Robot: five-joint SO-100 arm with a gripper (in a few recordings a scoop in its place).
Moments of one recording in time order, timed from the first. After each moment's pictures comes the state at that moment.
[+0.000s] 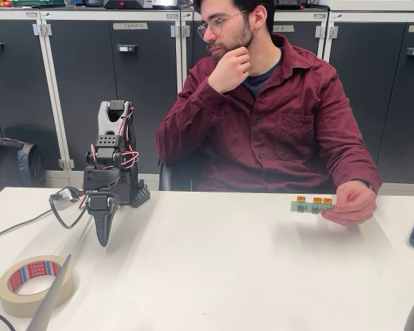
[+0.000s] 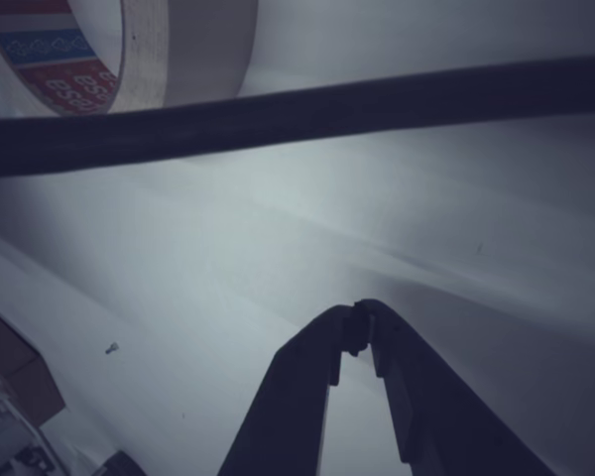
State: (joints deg) arm 1.8 130.5 157.2 28.2 -4.4
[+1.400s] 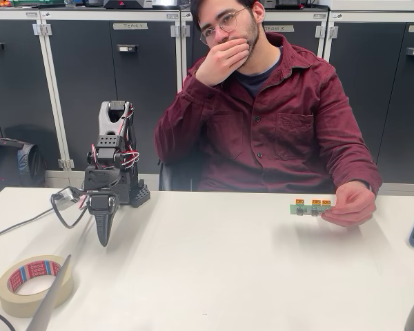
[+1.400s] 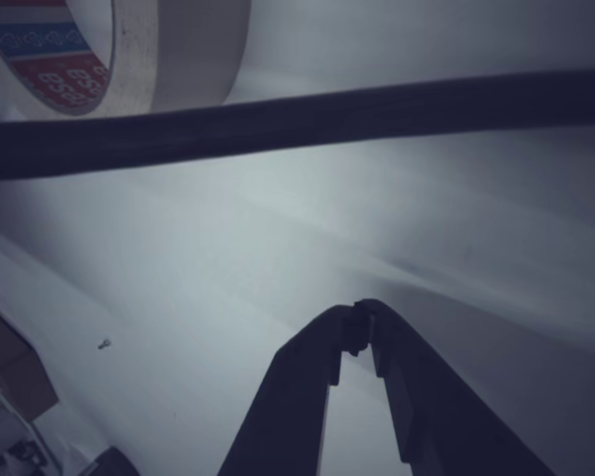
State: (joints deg) arm 1.7 131.0 158.8 27.0 -5.4
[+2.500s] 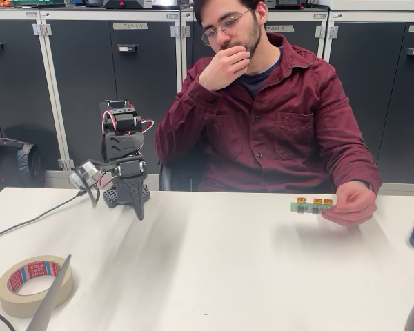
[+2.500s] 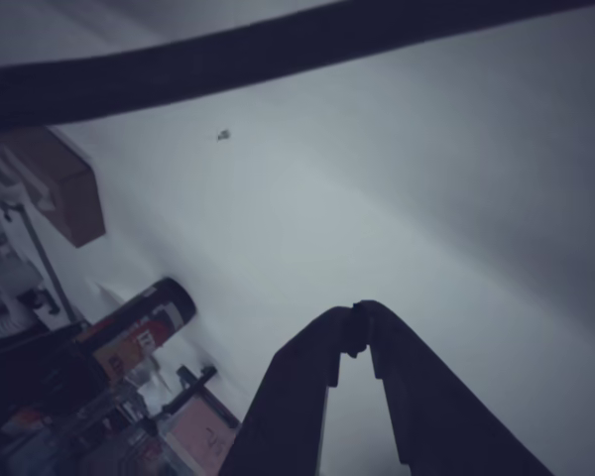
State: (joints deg) arm -22.6 111.6 102.1 58.5 4.0
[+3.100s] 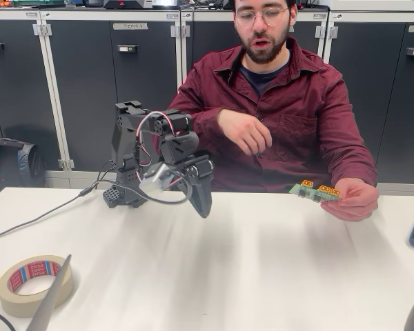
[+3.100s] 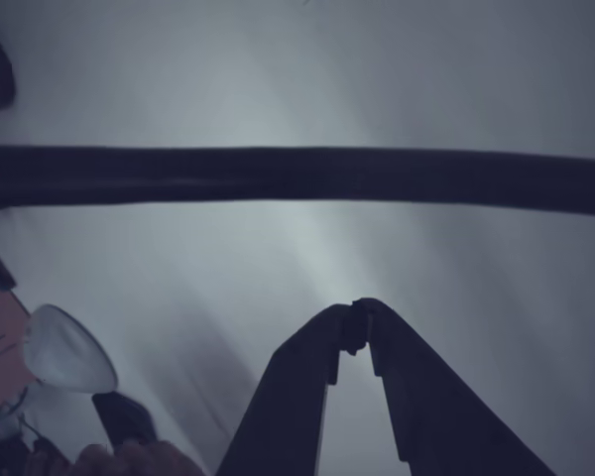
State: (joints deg) arm -41.3 77.8 63.7 72.9 -13.6
